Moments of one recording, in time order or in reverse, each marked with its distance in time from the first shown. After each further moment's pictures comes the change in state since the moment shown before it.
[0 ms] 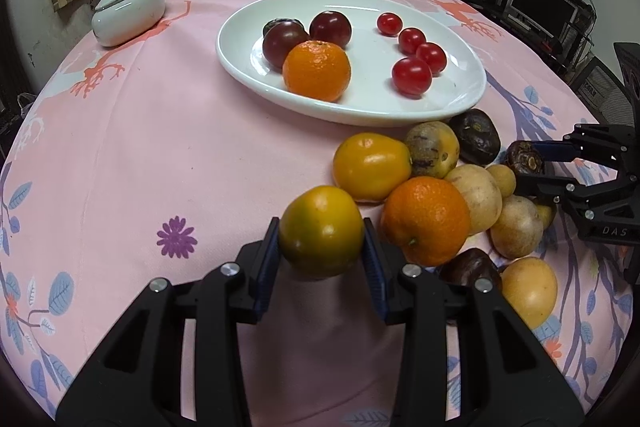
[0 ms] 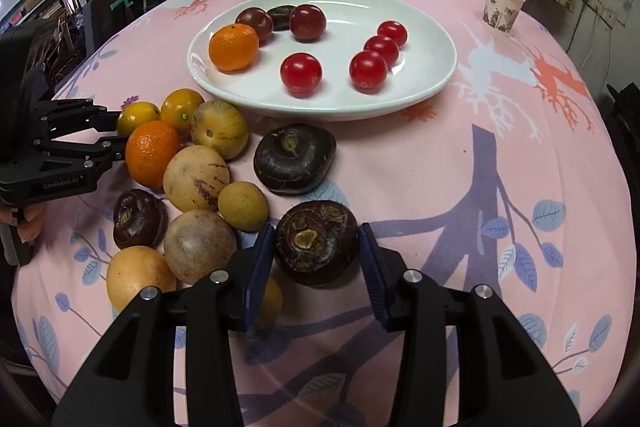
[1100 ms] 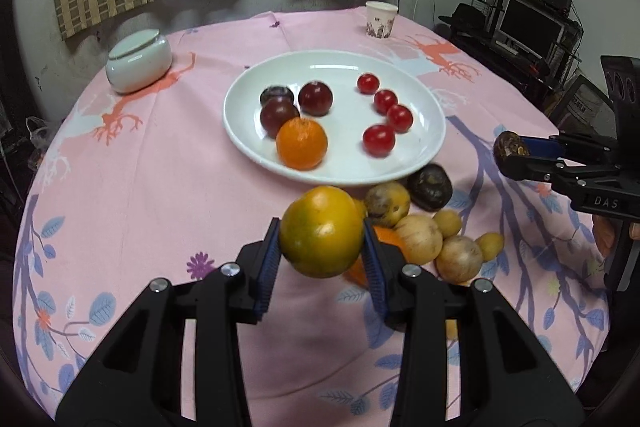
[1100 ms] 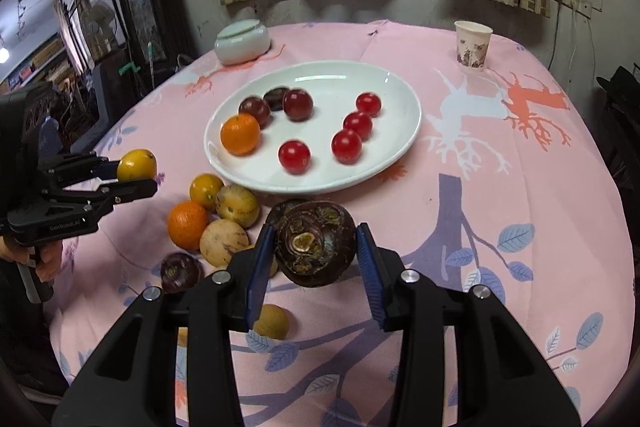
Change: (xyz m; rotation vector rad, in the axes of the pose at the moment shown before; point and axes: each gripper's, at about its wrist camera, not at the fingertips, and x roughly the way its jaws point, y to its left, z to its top) left arm -0.061 -0.015 0.023 0.014 -0.125 -0.002; right arm -0.067 -0.028 0.011 0.149 -0.222 0.075
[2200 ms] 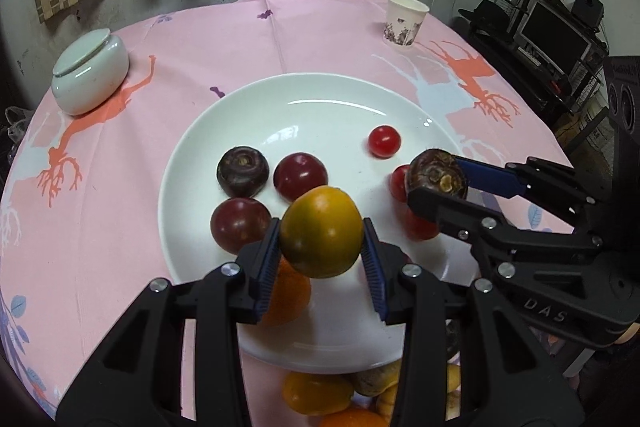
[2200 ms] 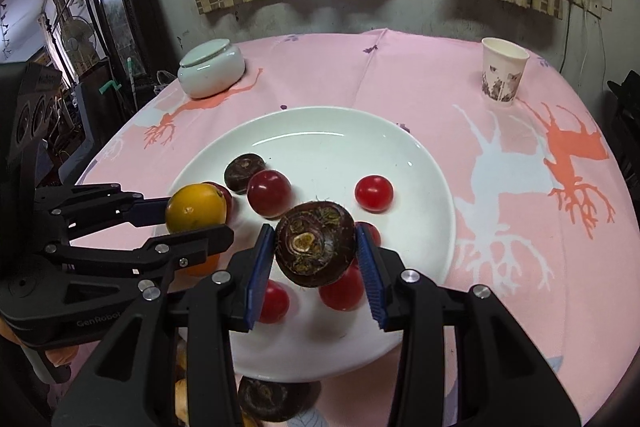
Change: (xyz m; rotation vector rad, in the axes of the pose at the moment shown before) left arm 0.112 -0.001 0.106 -0.081 0.129 -0.012; right arm 0.115 -0.011 0.096 0.034 0.046 -0.015
